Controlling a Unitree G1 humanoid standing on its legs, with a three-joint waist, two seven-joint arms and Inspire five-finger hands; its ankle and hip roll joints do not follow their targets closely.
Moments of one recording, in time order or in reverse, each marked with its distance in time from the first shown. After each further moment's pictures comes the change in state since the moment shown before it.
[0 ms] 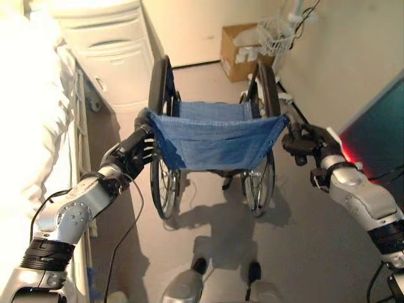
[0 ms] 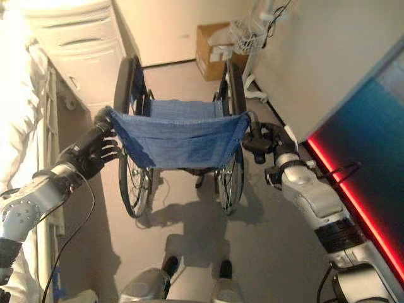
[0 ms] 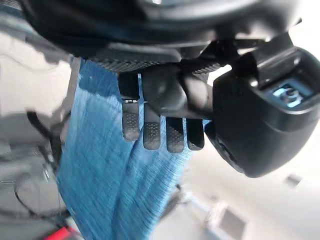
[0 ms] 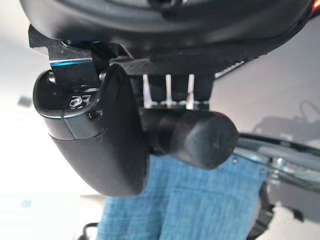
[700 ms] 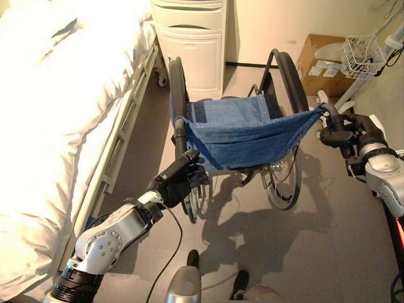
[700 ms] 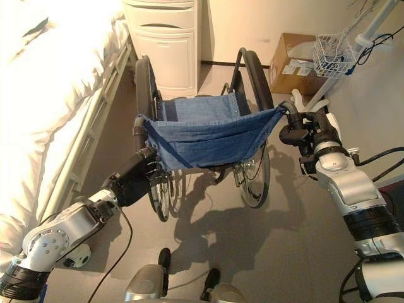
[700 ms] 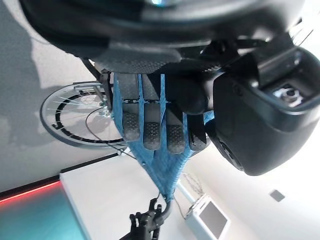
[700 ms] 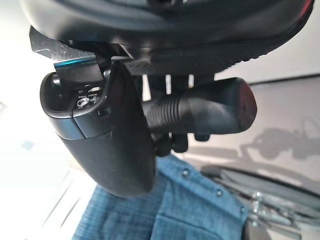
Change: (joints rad) left arm 0.125 -0.096 -0.160 -0.216 -0.037 0.065 -0.080; right arm -0.052 -0.143 -0.026 0.144 -0.131 0.023 0.069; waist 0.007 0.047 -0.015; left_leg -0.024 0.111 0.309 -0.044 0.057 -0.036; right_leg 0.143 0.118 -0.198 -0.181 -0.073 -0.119
